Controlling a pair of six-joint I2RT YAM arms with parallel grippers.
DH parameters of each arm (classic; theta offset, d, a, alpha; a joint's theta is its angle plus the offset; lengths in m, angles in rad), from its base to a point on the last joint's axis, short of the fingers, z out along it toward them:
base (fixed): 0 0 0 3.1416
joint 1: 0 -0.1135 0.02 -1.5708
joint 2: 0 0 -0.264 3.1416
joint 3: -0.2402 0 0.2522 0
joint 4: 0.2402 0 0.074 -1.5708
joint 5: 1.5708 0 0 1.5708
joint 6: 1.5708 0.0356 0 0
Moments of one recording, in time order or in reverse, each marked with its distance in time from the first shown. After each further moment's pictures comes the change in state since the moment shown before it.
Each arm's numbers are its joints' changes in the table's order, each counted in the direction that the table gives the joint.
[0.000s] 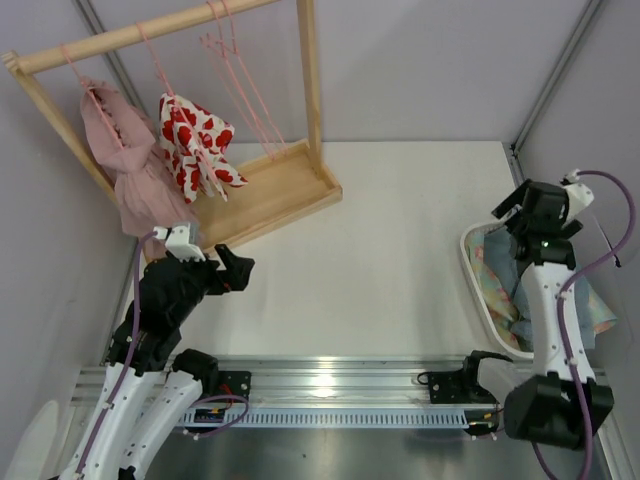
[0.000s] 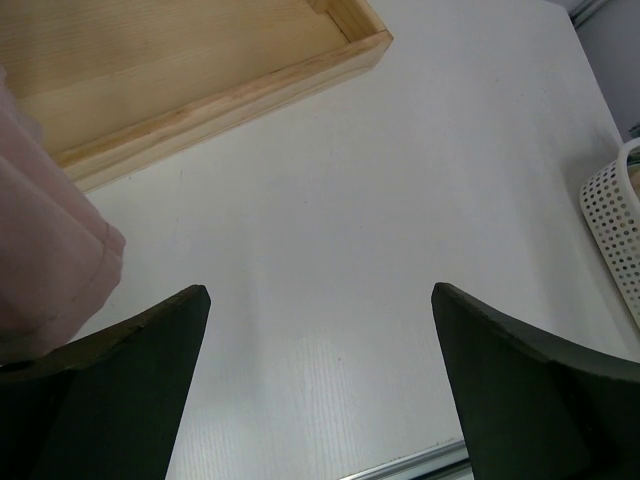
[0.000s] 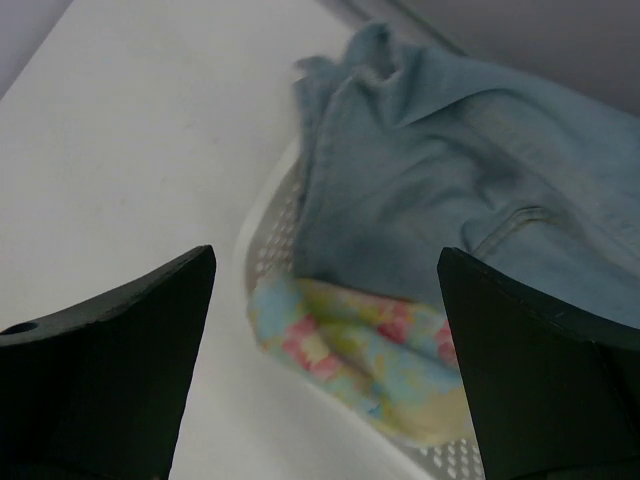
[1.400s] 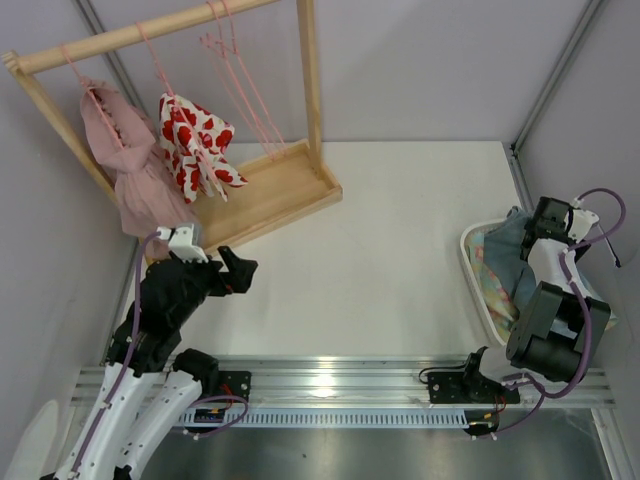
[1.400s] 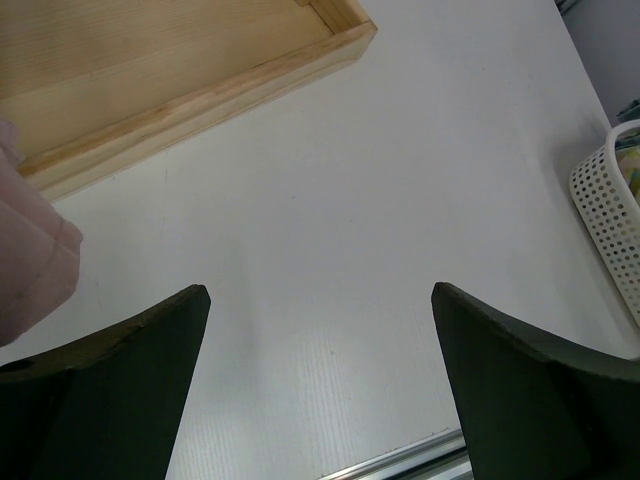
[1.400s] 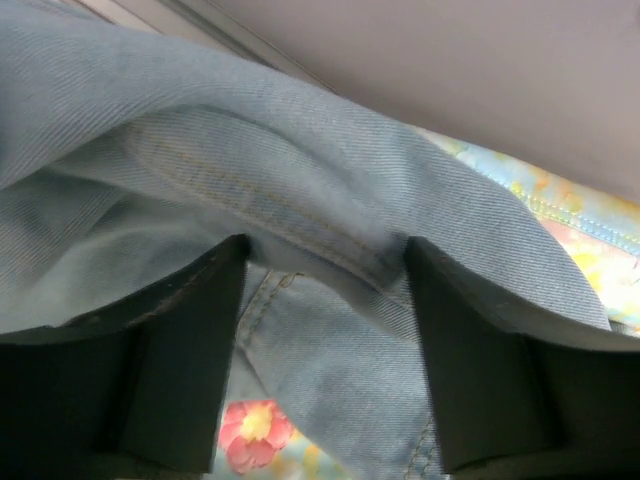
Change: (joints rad) left arm 0.045 0.002 0.000 0.000 -0.005 0.000; right arm 0.267 -0.362 0.105 -0.146 0.239 -0.245
